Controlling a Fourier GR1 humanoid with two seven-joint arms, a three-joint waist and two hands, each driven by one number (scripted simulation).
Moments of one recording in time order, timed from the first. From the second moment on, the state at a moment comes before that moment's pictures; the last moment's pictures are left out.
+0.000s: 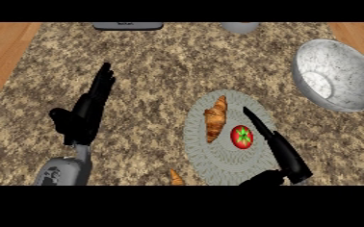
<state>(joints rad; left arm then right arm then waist) -0.15 0.12 -0.09 -1.55 0.01 0.11 0.10 0.07 -0.16 0.17 -1.52 0.39 0.19 -0.15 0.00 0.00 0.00</state>
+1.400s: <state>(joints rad) -0.14 0.09 -0.04 -1.53 -0.02 0.08 0.07 0.04 -0.41 0.25 -1.31 0.56 0.31 -0.64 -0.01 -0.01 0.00</state>
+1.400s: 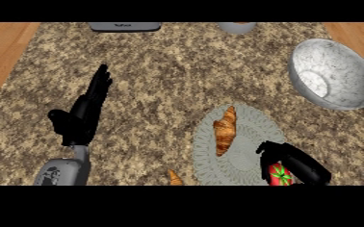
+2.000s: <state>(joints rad) -0.13 0.09 -0.04 -1.54 -0.02 0.09 0.08 0.22 -0.85 0.16 -1.49 0.21 0.38 -0.96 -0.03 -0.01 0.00</state>
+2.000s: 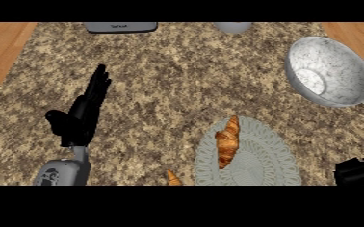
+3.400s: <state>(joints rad) -0.16 0.07 -0.06 -1.54 -0.04 0.08 0.09 0.20 -1.24 -0.35 -1.67 -0.52 0.45 -0.65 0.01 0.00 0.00</state>
